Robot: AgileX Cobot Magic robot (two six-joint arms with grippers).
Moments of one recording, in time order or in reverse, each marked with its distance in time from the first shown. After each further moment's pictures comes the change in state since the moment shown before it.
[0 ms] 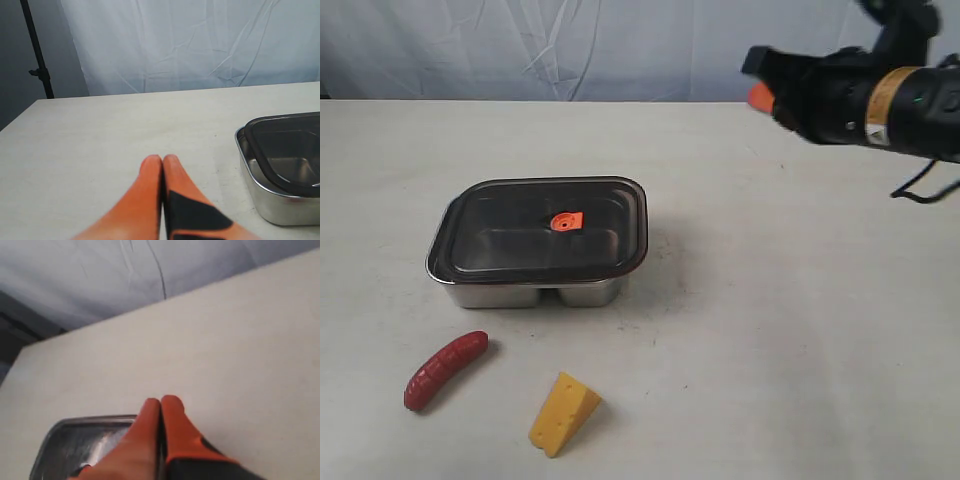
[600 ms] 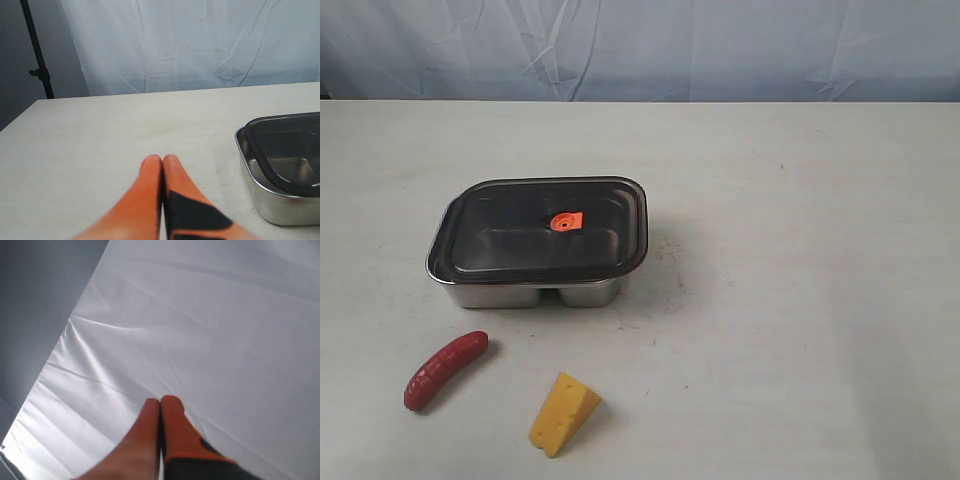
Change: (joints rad) left arm 0.000 0.000 0.000 0.000 0.000 0.000; right arm -0.353 -1.536 0.830 1.087 -0.100 -0.564
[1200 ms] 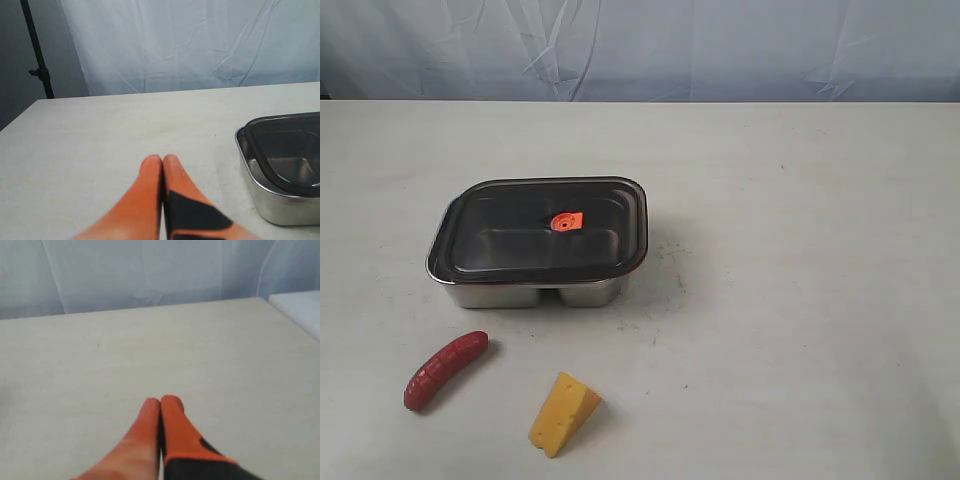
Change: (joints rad) left arm 0.000 0.000 0.000 0.000 0.000 0.000; right arm 0.000 0.002 0.000 -0.113 0.733 -0.918
